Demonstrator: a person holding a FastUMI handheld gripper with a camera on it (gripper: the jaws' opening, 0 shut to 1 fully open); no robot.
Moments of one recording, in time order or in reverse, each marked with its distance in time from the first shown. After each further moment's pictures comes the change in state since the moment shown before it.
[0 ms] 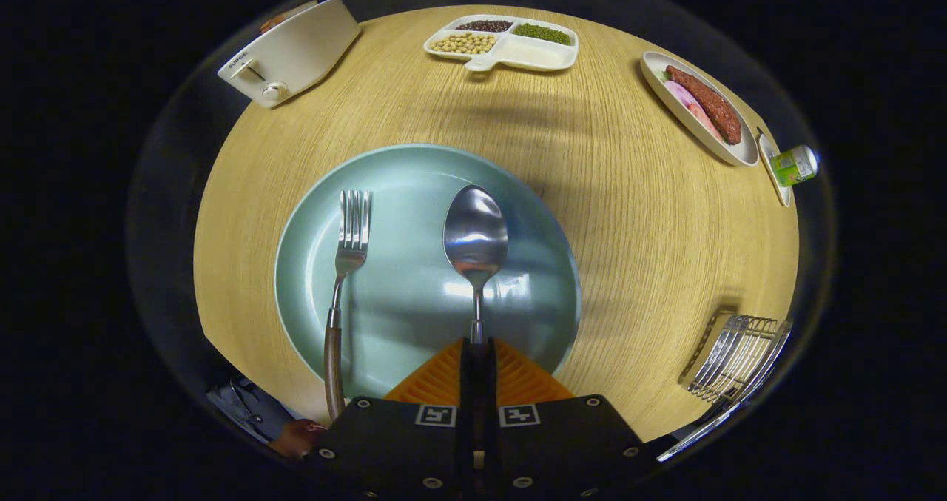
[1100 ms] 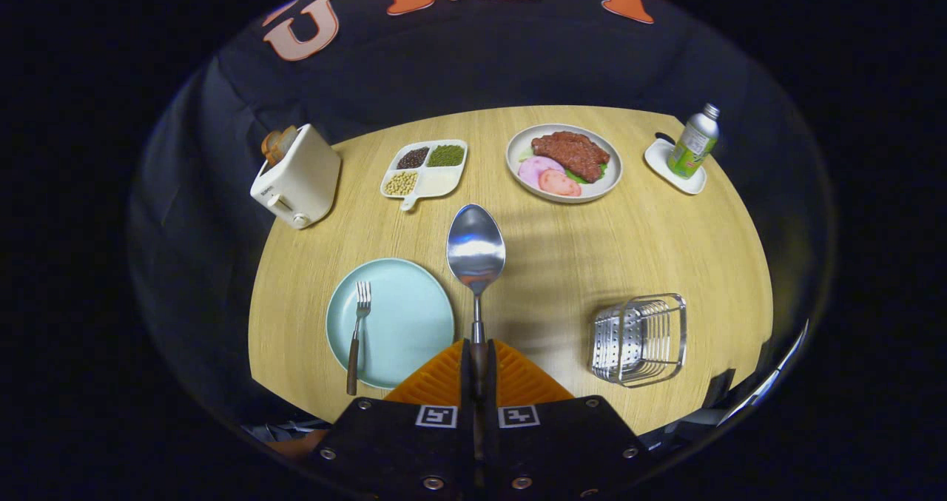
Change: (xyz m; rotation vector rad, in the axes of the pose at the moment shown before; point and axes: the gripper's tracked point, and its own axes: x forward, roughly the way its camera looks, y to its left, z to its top) arm -0.148 -0.110 -0.010 0.256 -0.386 0.034
